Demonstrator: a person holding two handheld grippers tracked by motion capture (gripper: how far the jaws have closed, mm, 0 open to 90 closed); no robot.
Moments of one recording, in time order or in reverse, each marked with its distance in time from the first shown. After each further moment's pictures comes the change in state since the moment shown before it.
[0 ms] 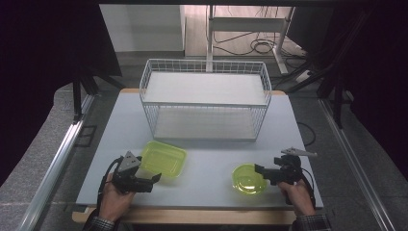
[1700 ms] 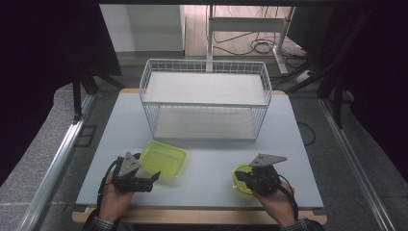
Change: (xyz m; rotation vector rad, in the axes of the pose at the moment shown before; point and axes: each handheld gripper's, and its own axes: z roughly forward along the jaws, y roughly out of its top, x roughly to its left) left arm -0.001 -0.002 0.000 -0.059 0.067 0.086; right arm 0.102 0.010 -0.009 0.121 0.154 -0.362
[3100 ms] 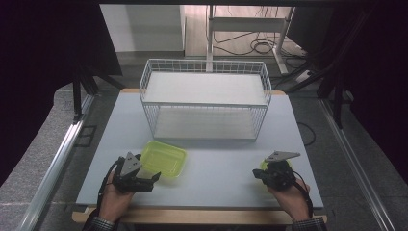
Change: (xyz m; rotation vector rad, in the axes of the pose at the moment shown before) left arm -0.002 0.000 0.003 0.038 0.000 0.000; right arm -0.049 -0.022 -0.011 0.090 -0.112 0.077
